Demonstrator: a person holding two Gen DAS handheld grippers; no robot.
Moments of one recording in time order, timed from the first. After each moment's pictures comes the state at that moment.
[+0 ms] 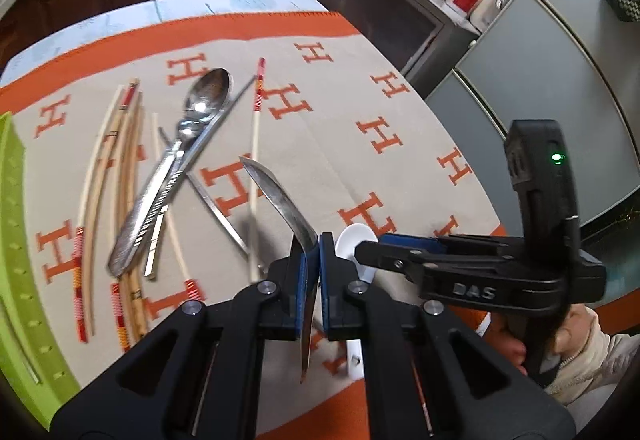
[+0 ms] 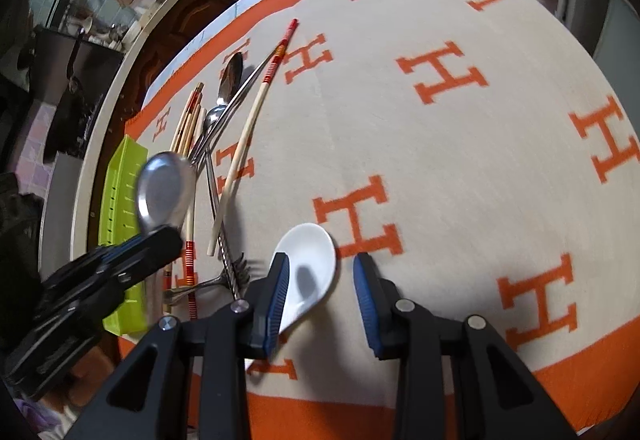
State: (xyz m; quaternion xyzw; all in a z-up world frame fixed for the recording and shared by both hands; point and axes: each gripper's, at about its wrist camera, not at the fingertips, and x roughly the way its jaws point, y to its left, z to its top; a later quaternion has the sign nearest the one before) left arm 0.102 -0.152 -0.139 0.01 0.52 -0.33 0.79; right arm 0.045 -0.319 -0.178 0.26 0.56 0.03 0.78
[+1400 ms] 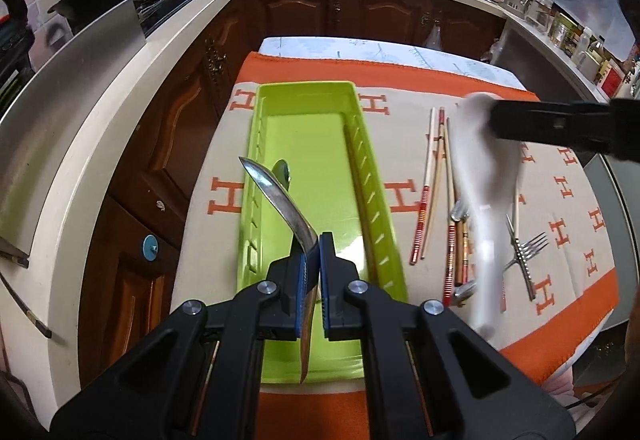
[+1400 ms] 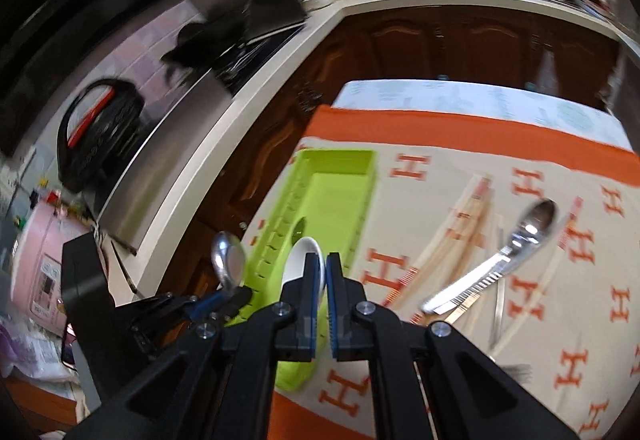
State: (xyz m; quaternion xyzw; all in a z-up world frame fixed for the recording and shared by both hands) left arm 0.063 0.098 -0.096 0.01 0.47 -0.03 0.88; right arm 0.113 -0.073 -0.041 0.08 0.47 0.23 0.85
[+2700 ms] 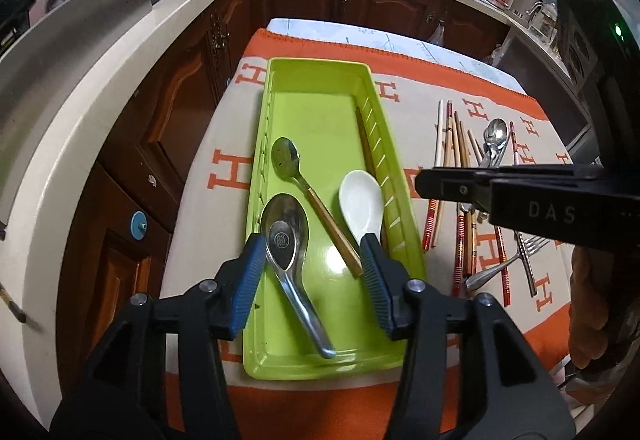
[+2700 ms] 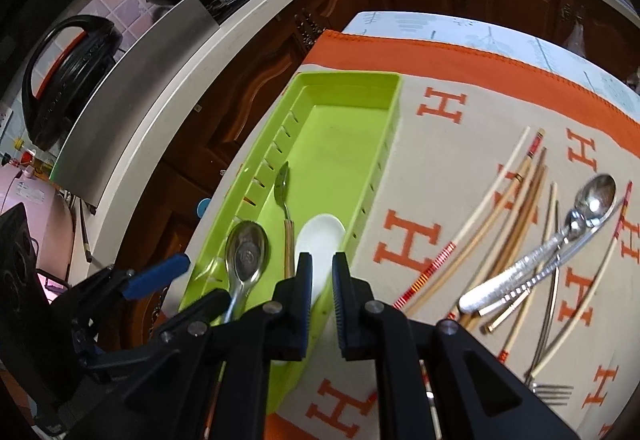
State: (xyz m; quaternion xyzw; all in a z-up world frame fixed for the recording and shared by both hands) left arm 0.059 0.117 -0.119 -0.03 0.48 -0.03 0.88; right arm 0.133 -0.046 -0.112 0.05 0.55 0.24 0.80
